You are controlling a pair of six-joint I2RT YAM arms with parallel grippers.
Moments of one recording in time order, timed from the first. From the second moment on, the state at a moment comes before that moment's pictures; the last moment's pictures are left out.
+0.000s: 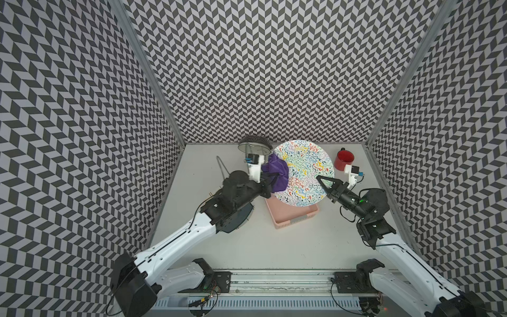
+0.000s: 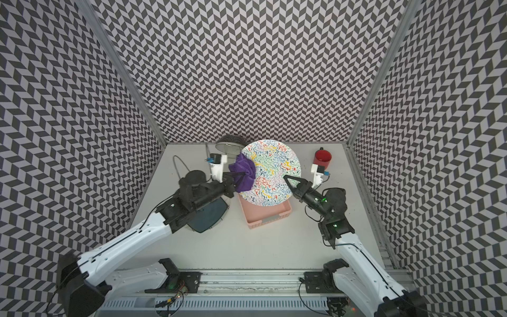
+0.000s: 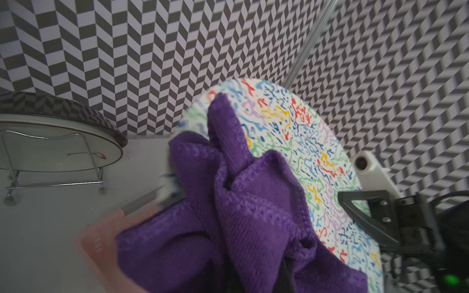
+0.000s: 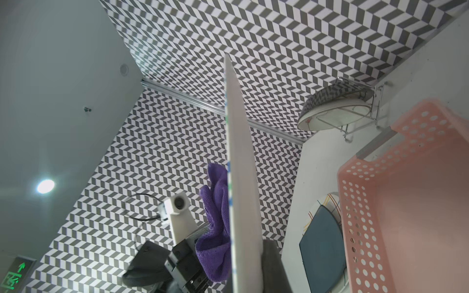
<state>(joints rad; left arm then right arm) -0.62 1.02 0.88 0.06 0.15 -0.52 0.25 0.87 0.48 0.57 -0.57 1.33</state>
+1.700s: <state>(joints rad) -0.80 1.24 0.81 1.37 0.46 -1.74 0.64 1.23 0.80 1.36 -0.52 1.41</state>
